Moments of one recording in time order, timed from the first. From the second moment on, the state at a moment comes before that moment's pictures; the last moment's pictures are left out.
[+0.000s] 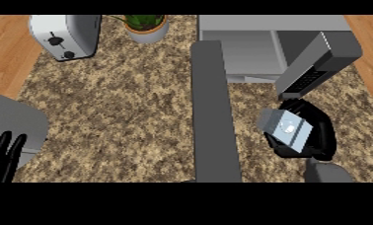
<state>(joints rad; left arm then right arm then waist) 0.47 0.01 0.19 -2.20 0.33 -0.35 -0.10 -0.09 -0.14 -0.06 -1.22 -0.14 0.13 -0.72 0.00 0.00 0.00</state>
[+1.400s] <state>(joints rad) 0.39 0.05 0.29 -2.07 0.38 -0.44 -0.12 -0.87 -0.15 -0.18 -0.46 0.06 -0.14 -0.67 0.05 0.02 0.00</state>
